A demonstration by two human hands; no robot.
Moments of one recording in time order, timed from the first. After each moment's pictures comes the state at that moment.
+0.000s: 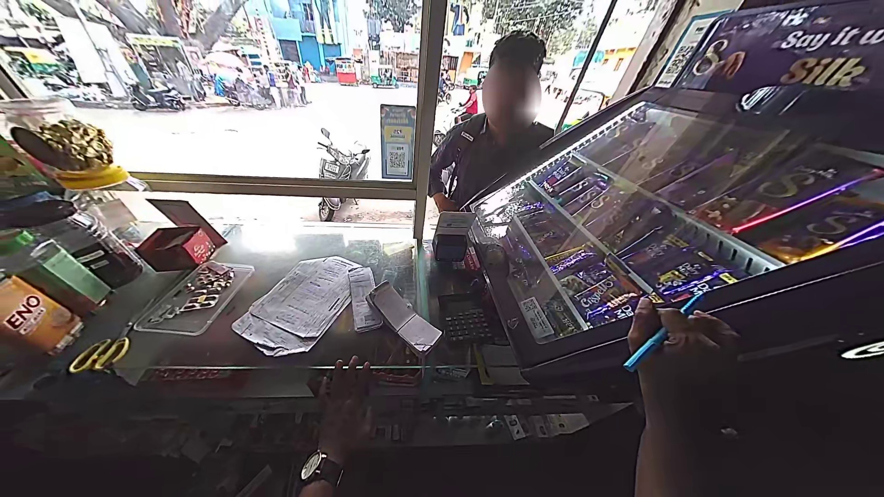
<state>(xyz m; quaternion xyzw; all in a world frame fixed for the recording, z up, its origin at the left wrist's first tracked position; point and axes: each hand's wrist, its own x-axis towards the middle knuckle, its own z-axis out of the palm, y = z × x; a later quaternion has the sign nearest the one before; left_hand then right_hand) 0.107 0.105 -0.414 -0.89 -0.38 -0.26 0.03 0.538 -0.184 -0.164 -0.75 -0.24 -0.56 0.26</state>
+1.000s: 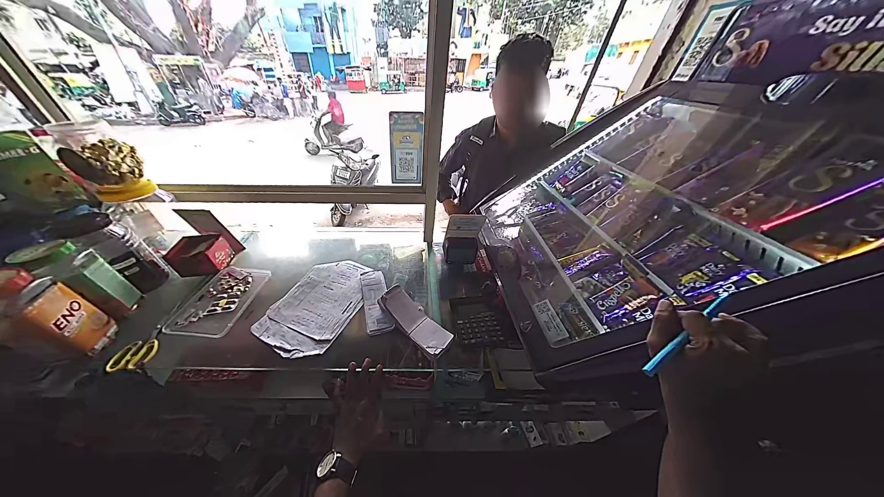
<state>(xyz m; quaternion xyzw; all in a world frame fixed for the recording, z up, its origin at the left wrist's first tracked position) 0.104 0.106 -0.411 -0.89 -0.38 -0.25 0.02 0.516 -0.181 -0.151 -0.77 -0.25 -0.52 0.26</state>
